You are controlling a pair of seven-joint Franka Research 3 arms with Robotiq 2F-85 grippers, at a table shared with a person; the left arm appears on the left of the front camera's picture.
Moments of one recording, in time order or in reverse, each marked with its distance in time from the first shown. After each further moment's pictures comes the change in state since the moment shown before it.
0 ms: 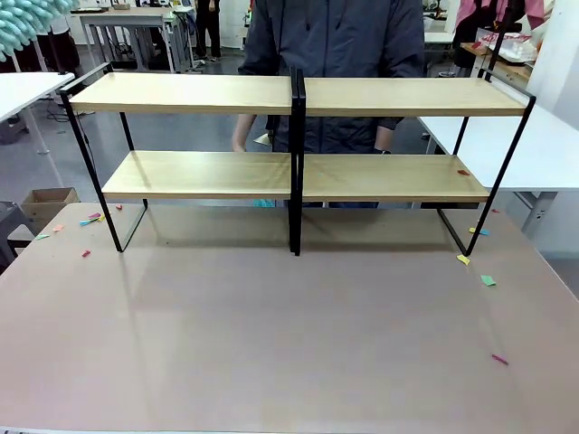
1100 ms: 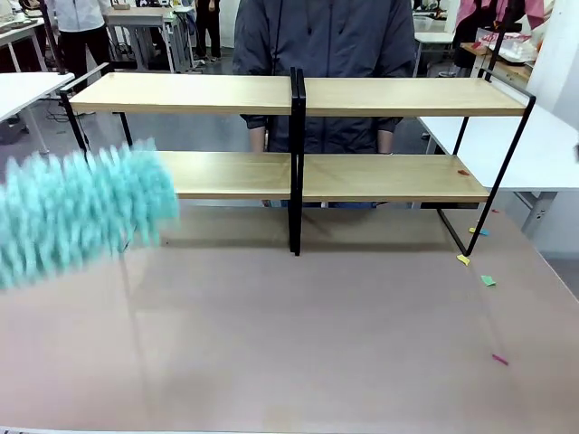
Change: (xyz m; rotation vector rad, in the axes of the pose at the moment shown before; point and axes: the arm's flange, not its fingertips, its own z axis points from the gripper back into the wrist) left arm -0.076 0.008 -0.092 -0.350 0.566 -0.156; right arm -0.043 0.005 -0.071 0.404 0.232 -0.489
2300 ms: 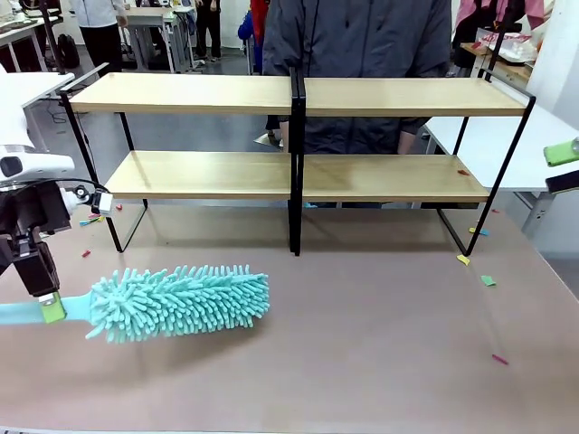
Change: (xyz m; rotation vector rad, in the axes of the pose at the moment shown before) left arm 0.151 0.173 -0.130 0.054 0.287 0.092; right arm -0.005 -0.016 -0.025 0.013 0.093 -0.151
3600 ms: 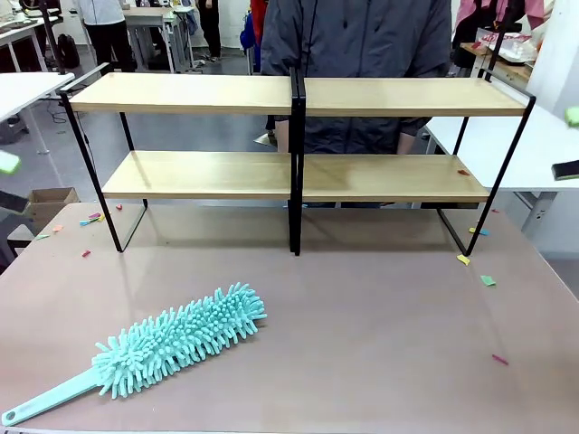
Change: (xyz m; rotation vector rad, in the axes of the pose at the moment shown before) left arm -0.108 -0.048 0.092 -0.258 -0.926 0.309; right arm 0.004 -0.001 0.016 0.202 -0.056 -0.255
